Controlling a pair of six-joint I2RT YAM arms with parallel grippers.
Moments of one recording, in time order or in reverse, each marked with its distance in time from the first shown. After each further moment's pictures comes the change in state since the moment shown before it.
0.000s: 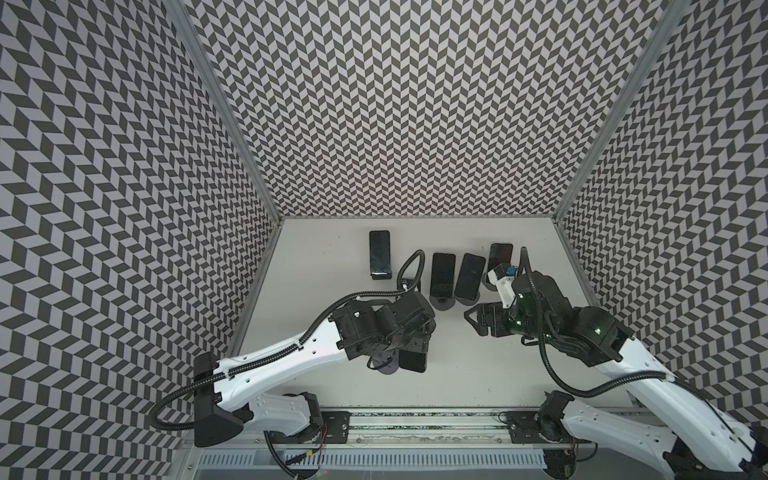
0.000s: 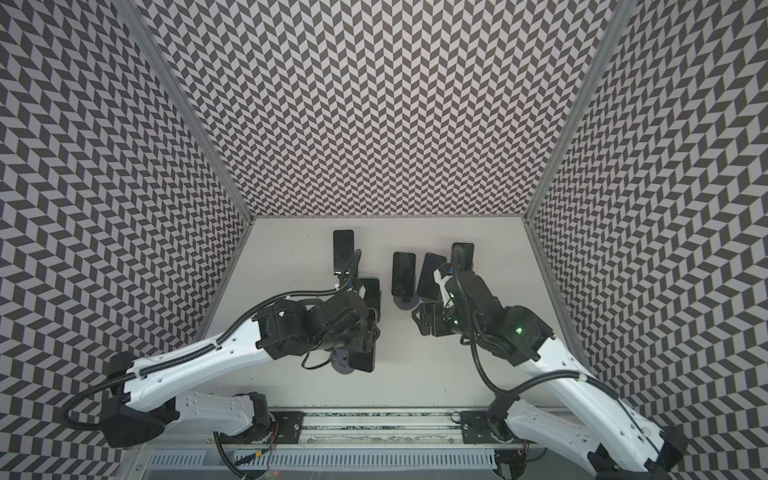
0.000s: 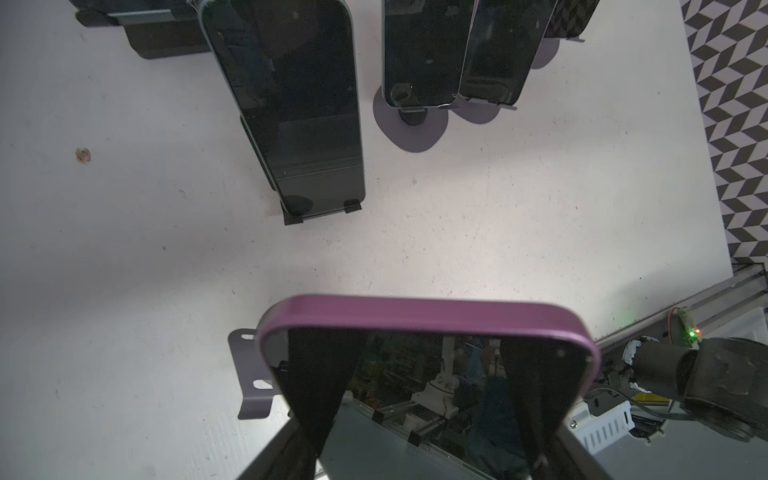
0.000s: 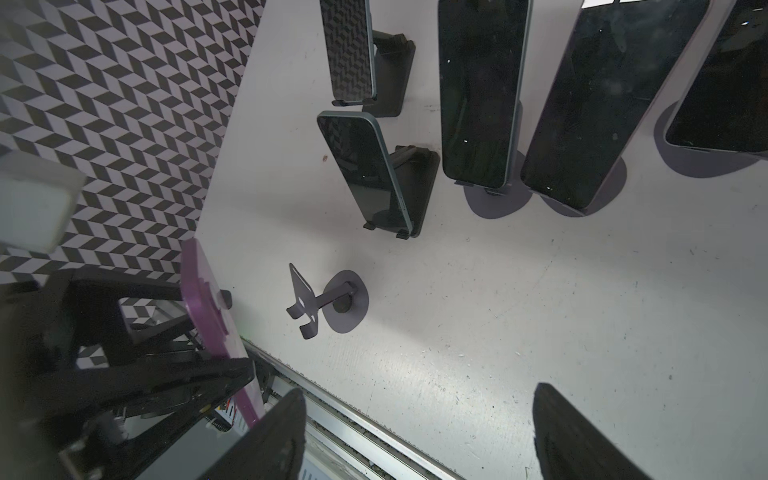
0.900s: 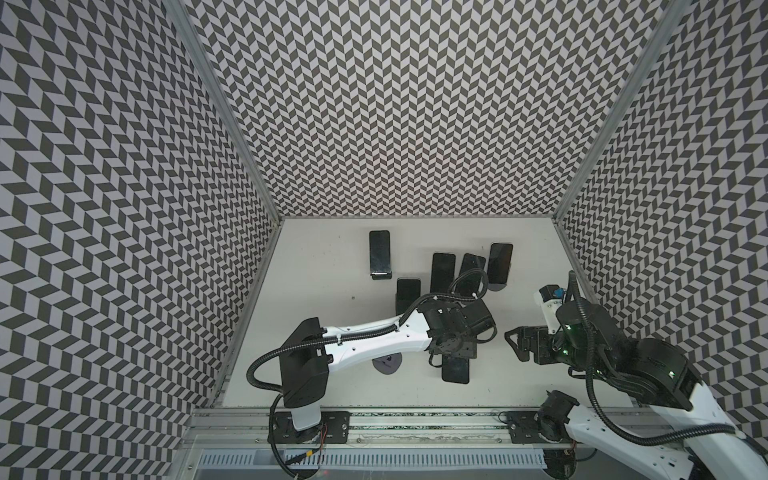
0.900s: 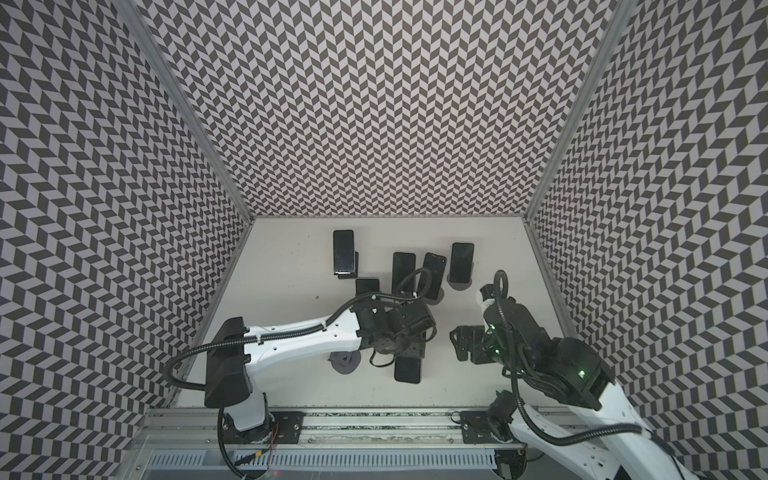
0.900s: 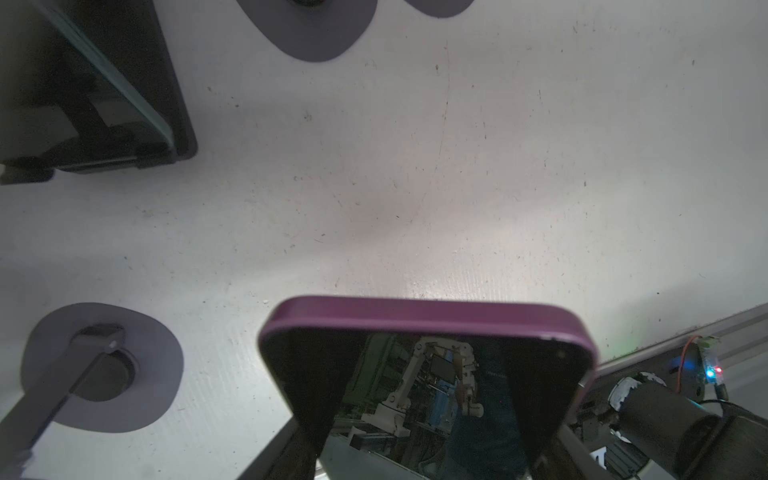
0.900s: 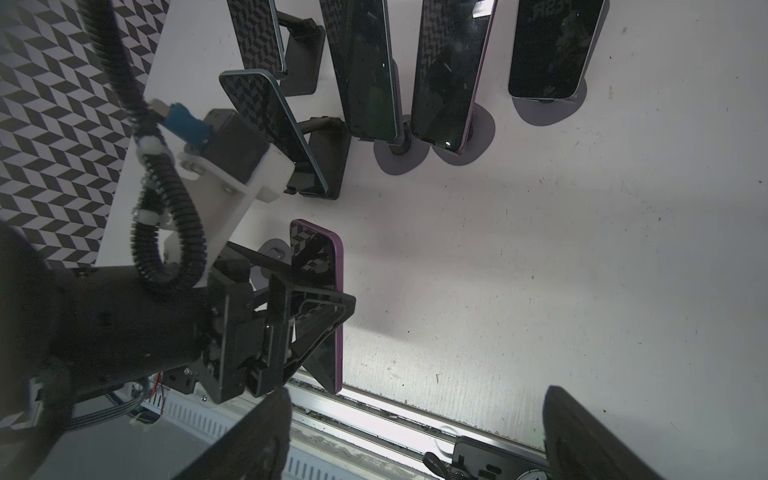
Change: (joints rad) left arm -0.080 0.499 0.245 0.083 0.093 -0.175; right arm 0.000 -0.246 0.036 -0.354 0.145 0.019
